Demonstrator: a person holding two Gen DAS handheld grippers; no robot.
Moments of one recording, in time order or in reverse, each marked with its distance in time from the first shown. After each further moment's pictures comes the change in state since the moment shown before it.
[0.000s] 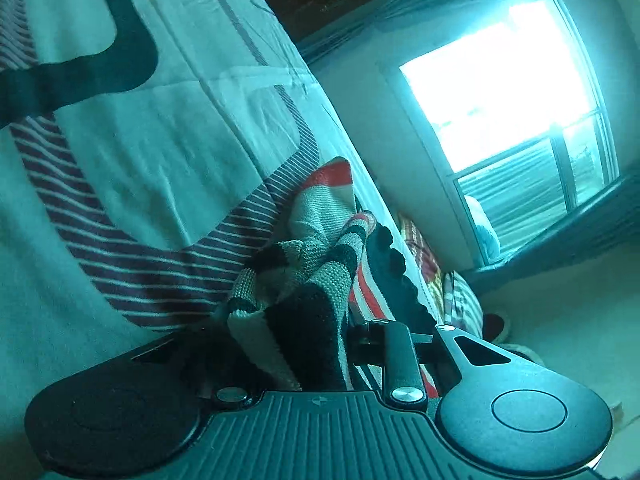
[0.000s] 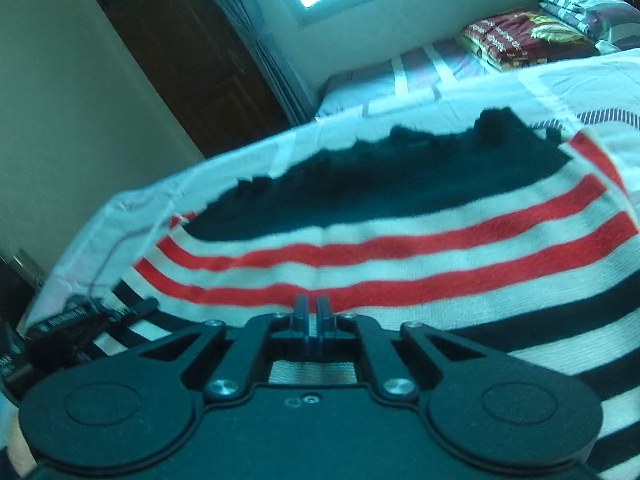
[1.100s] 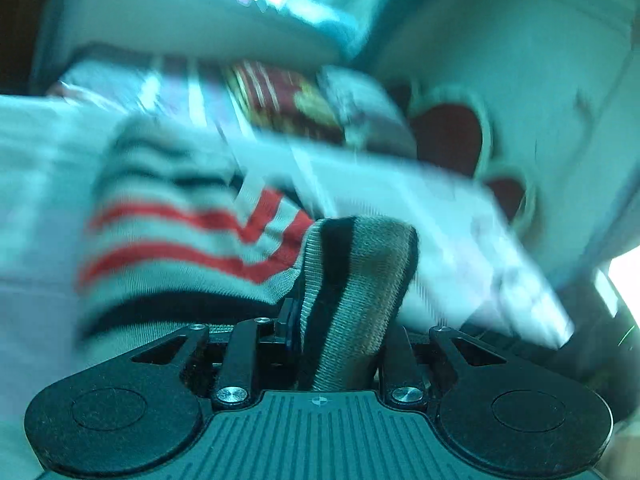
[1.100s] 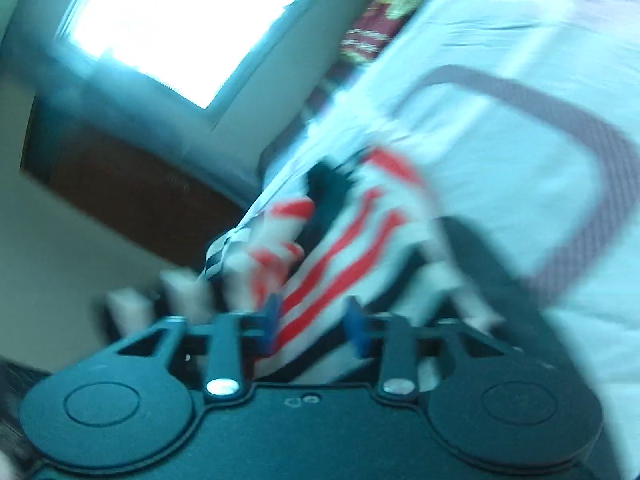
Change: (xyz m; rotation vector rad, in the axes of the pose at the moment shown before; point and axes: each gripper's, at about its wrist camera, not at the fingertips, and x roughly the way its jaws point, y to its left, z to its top) left arm 0.071 -0.228 -0.132 0.790 0.460 -0.130; right arm -0.104 -0.129 -0.025 0.559 -0.225 0.057
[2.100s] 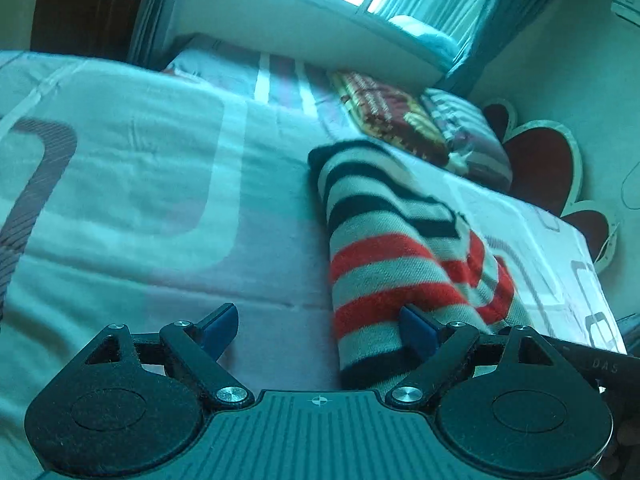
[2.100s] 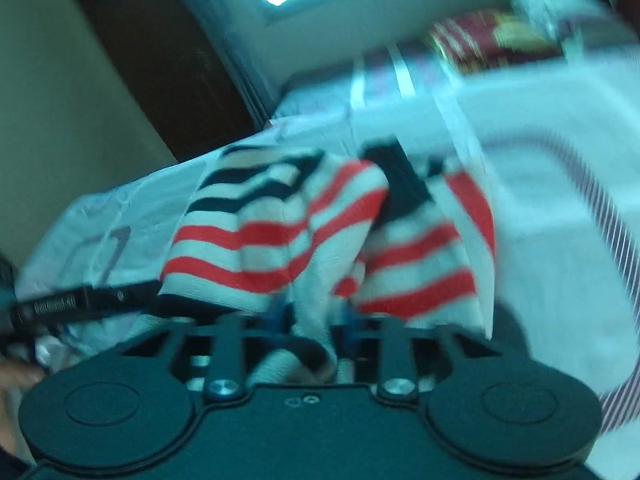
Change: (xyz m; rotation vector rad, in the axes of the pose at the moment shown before) left arm -0.050 0.138 0.013 -0.167 -0.076 0.202; right arm 0.072 0.084 0.000 -0.633 0.184 -0.140
